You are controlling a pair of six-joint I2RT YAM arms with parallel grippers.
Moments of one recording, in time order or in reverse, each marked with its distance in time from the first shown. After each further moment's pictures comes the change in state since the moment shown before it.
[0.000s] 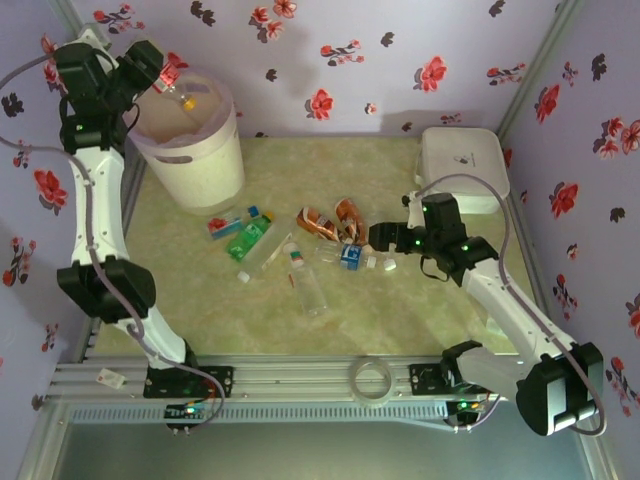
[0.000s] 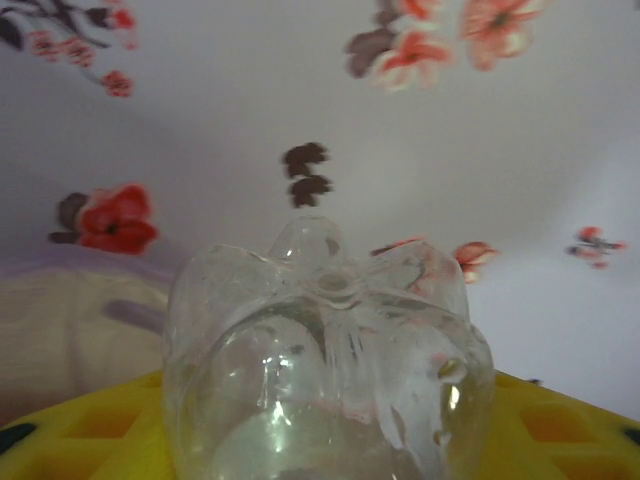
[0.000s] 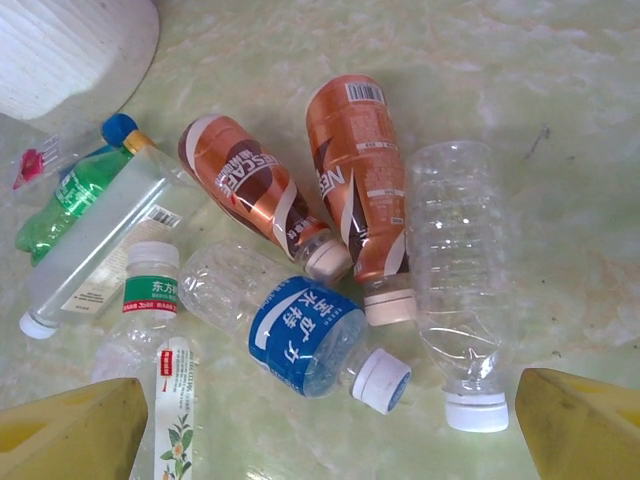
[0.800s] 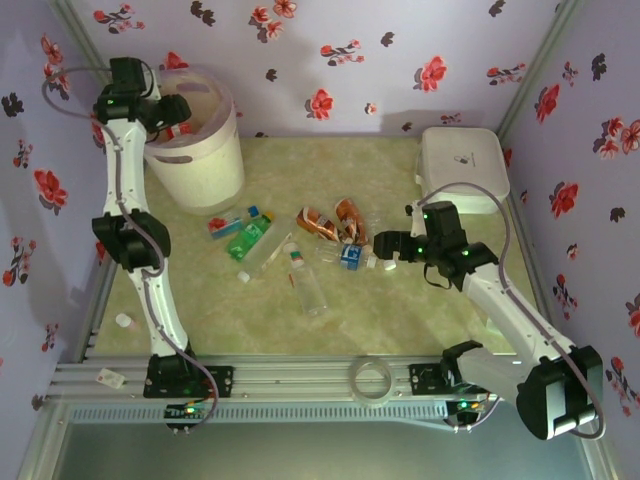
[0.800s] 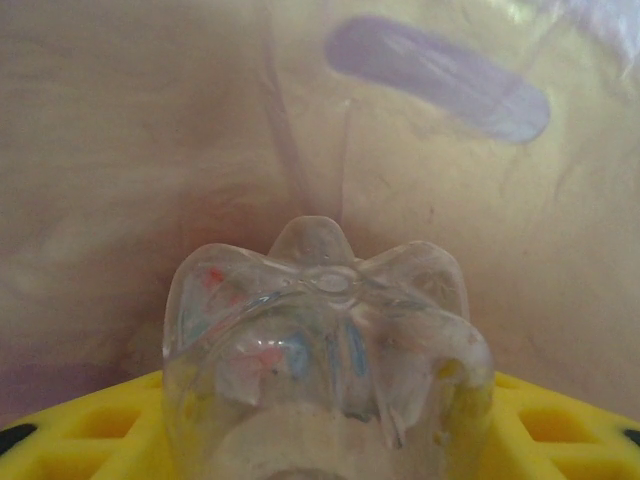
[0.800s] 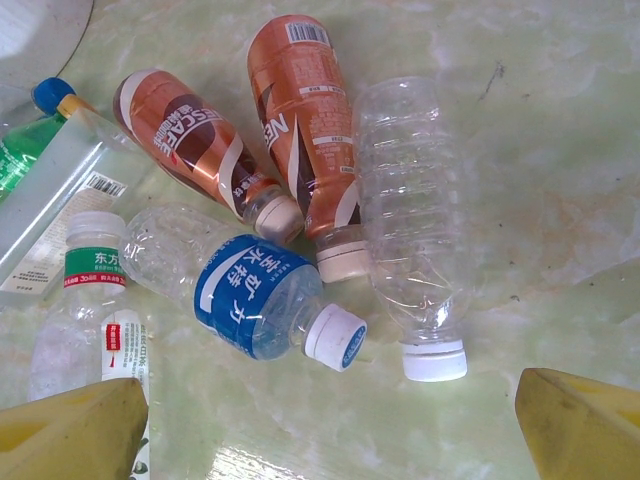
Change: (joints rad) left arm -0.039 0.502 0.522 -0.662 -0.139 0.404; right arm -0.013 -0.021 -0.054 -0.038 0.035 0.000
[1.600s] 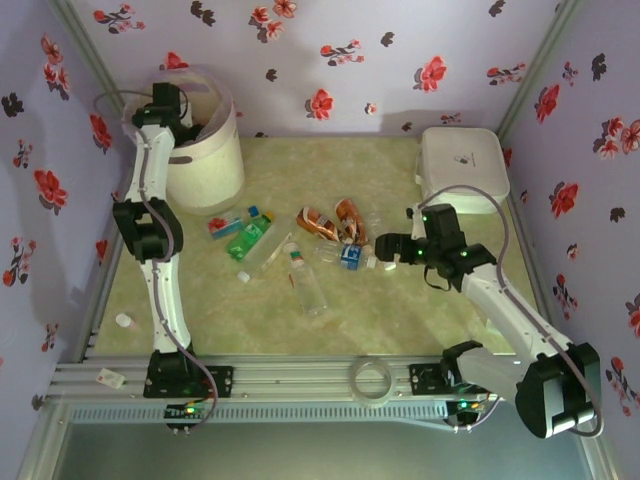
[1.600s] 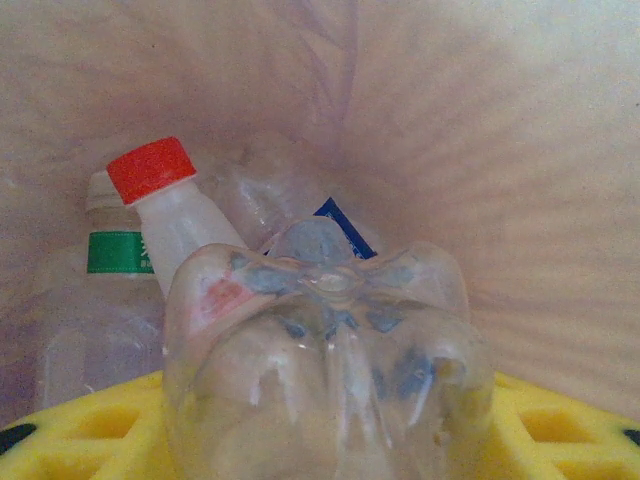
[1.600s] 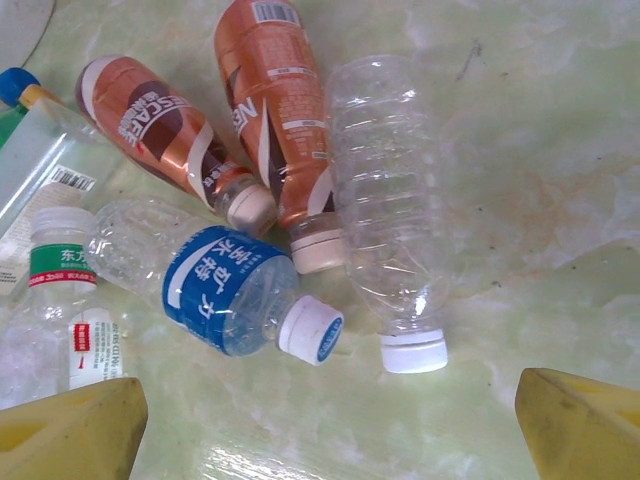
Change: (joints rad) left arm -0.061 0.137 -0.081 -0.028 -0.026 0.055; right arm -0.015 0.003 -0.033 0.011 0.019 0.002
